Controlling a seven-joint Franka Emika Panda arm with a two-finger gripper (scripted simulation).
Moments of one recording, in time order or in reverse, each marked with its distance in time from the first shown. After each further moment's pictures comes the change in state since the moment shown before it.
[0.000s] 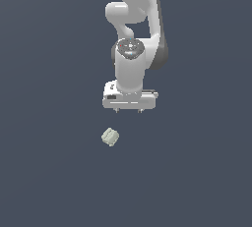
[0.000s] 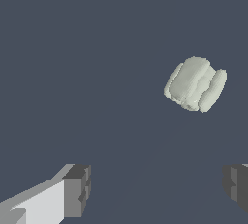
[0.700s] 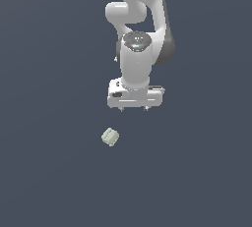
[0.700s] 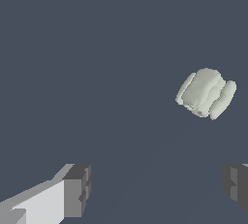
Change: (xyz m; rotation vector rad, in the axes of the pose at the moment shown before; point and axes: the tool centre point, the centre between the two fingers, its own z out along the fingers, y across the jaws) arm 0.004 -0.021 -0.018 0.023 0.022 -0.042
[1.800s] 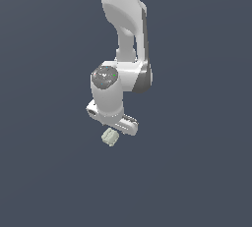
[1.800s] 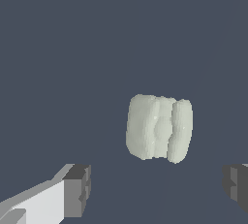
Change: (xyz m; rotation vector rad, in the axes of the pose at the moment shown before) arm 0.047 0.087 0.064 -0.016 -0.007 0.467
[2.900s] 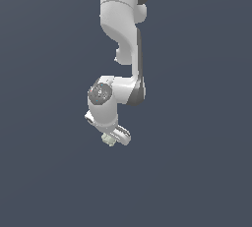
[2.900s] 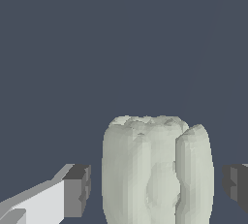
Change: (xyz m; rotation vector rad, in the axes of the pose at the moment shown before) arm 0.017 0.017 0.054 -0.010 0.003 0.115
